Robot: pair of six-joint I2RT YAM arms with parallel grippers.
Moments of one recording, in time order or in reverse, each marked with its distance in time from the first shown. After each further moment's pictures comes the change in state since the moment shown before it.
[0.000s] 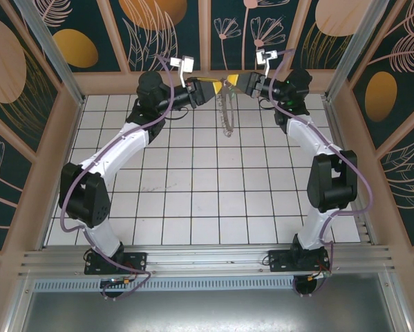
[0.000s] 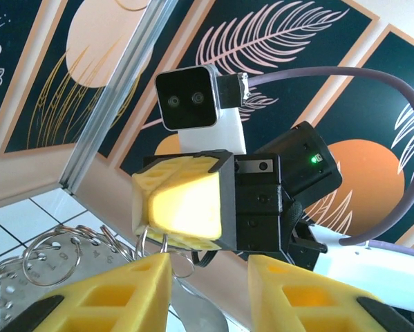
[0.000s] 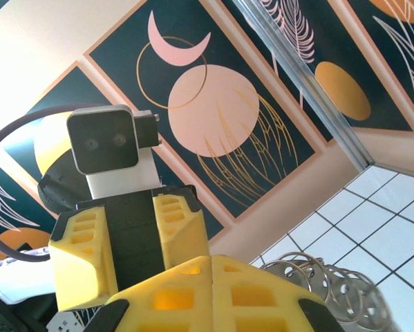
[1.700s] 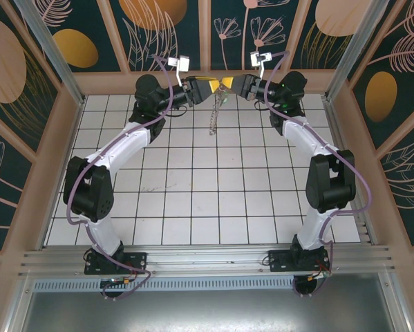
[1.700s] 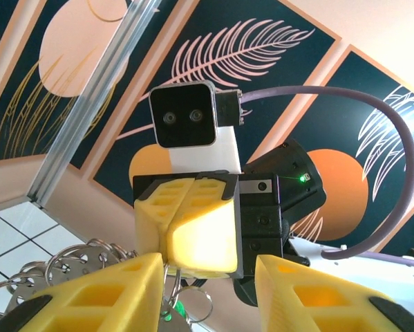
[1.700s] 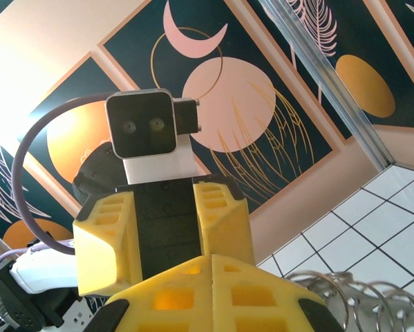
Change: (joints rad) left arm 0.032 0.054 -0.034 0.239 0.077 -0.153; right arm 0.037 -0.003 -0.018 0.062 0.005 0.026
